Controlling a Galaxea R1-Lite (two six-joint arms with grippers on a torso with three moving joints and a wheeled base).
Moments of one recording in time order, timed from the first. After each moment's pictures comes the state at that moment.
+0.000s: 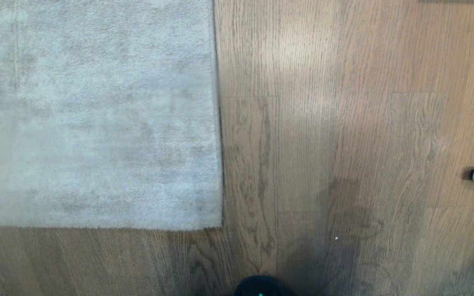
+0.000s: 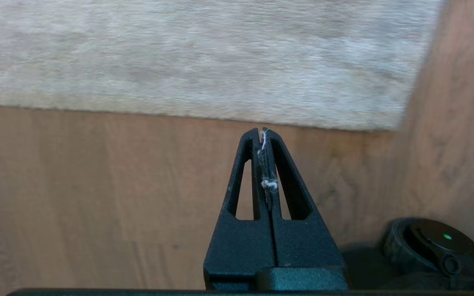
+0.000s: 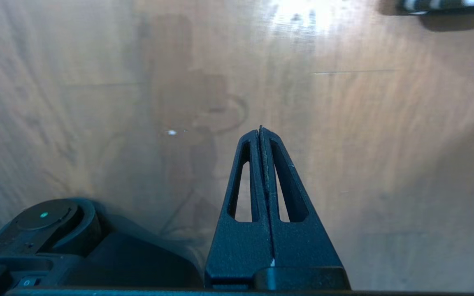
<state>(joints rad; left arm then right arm) 0.00 0.00 0.00 0.01 0.03 -0.09 -0.01 0.00 0.00 0.00 0.00 0.01</state>
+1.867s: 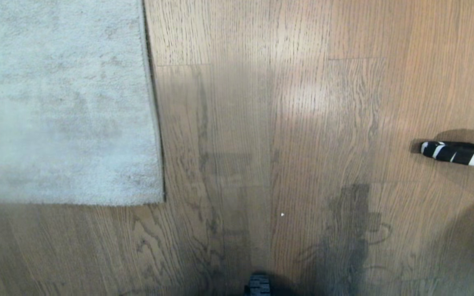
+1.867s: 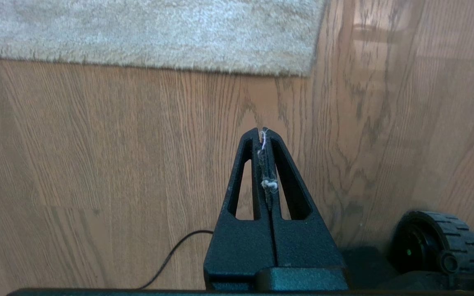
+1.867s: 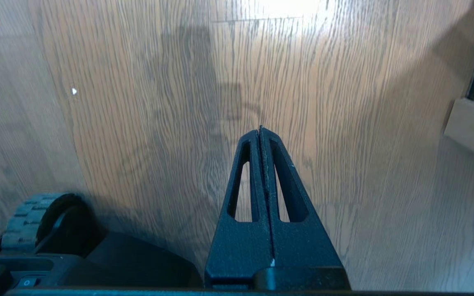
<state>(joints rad) 0.00 0.00 0.00 0.01 0.03 -0.09 -0.01 0.00 0.00 0.00 0.00 0.01</state>
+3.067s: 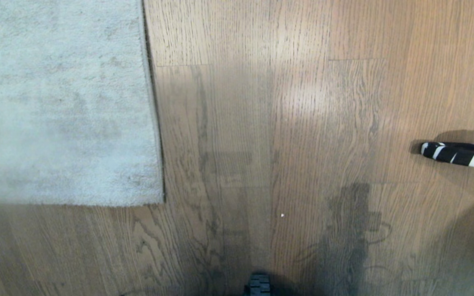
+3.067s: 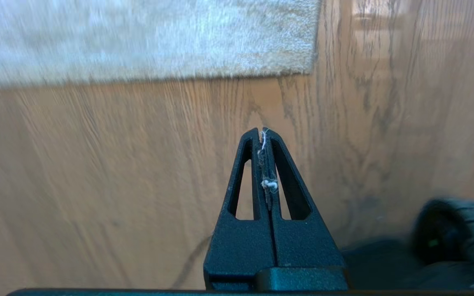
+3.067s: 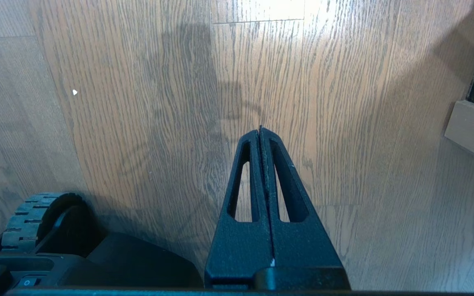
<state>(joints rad) 0.00 0.00 0.00 0.01 0.01 0.01 -0.01 0.00 0.00 0.00 0.00 0.01</state>
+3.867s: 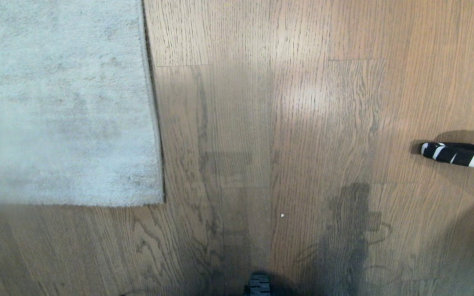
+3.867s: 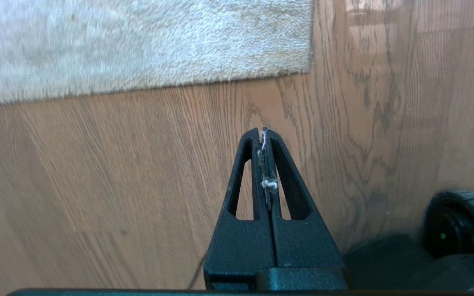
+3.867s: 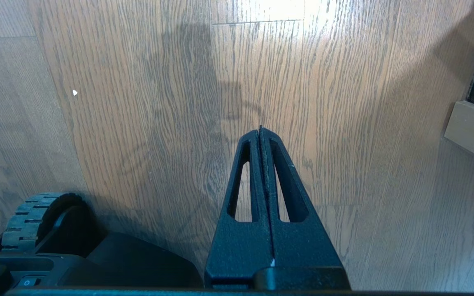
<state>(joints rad) 0.00 0.00 0.00 0.00 -0.01 0.06 -0.01 0.00 0.00 0.00 0.00 0.01</state>
